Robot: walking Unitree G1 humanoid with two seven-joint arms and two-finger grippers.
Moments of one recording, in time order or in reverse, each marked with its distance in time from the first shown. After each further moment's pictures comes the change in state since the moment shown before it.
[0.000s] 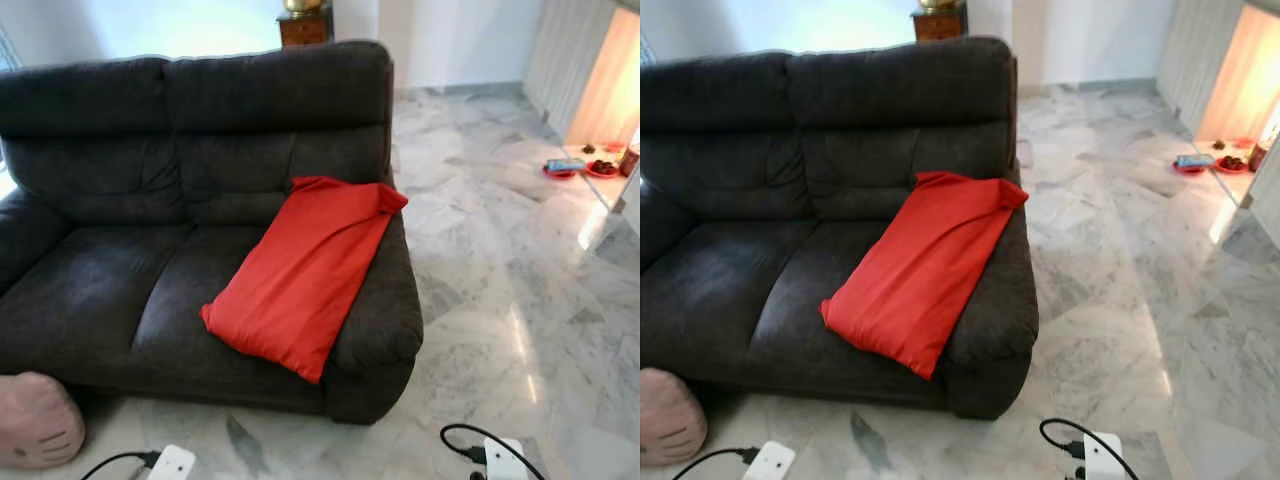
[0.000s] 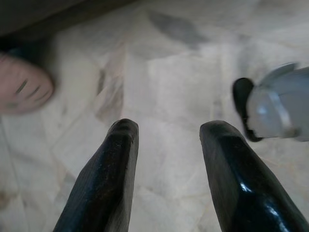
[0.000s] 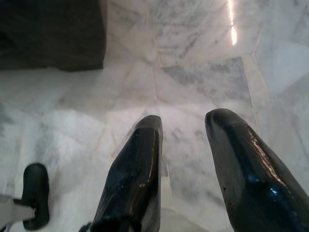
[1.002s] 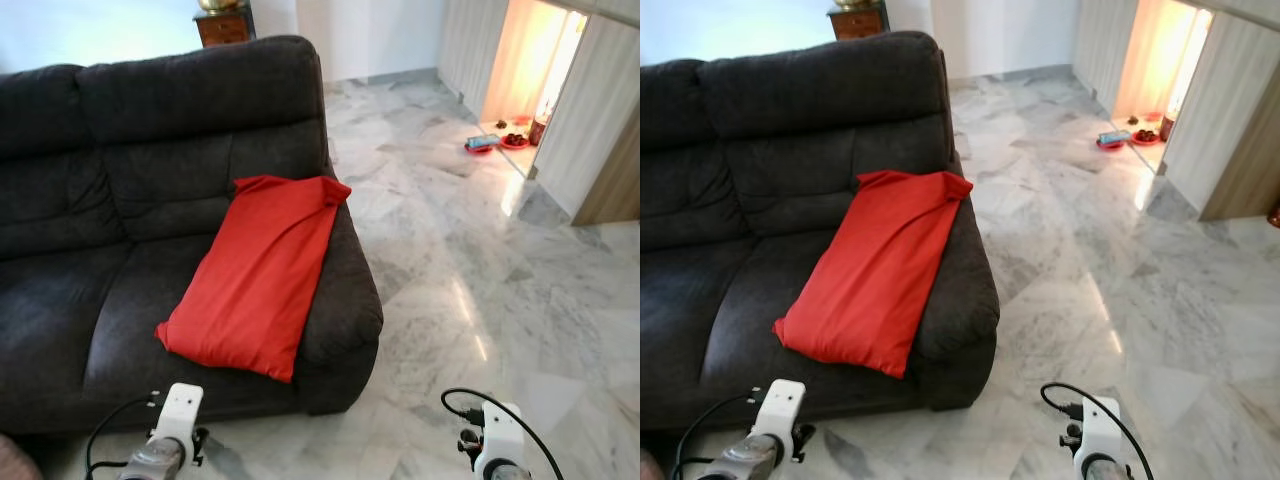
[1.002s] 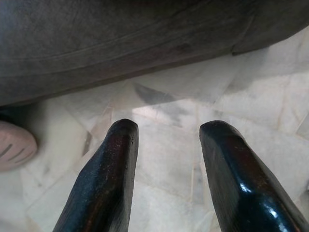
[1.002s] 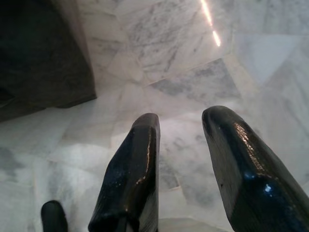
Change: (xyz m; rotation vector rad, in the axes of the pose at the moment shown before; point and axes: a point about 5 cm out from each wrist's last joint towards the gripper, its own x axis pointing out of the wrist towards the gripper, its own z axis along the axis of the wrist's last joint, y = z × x) left arm 0.006 0.028 0.067 -0.235 -0.145 0.065; right arm 0.010 0.006 0.049 0.064 -0.113 0.067
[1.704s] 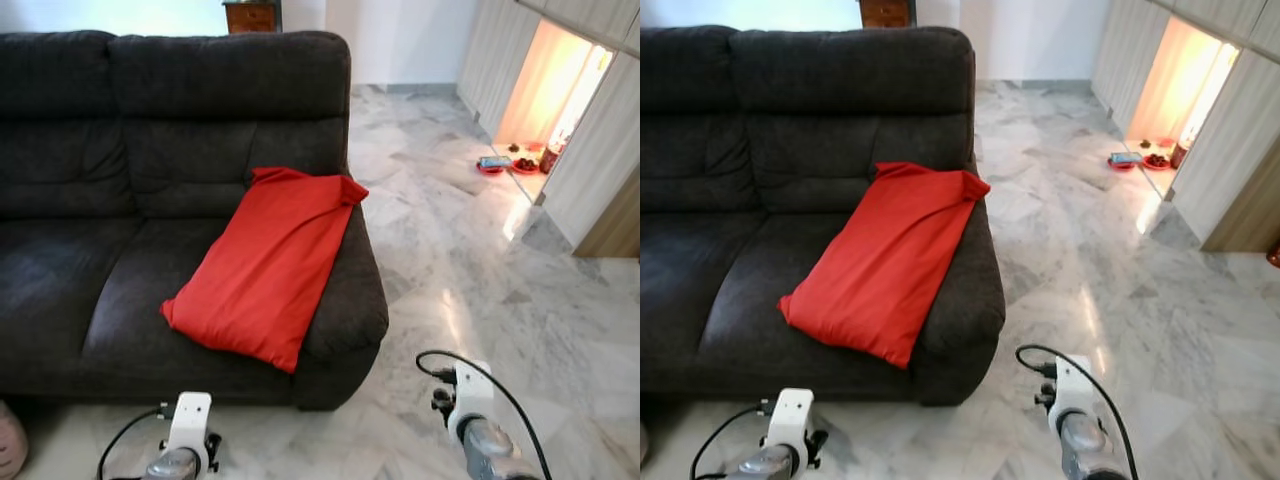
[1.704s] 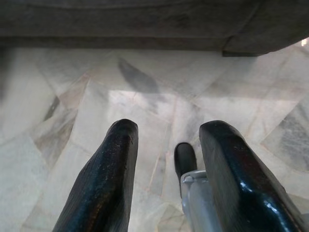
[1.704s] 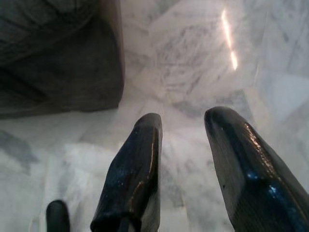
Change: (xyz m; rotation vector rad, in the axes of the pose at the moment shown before) left arm -0.001 -0.014 -0.013 -0.137 0.017 0.037; right arm 0.008 0.038 0.029 0.005 -0.017 0.096
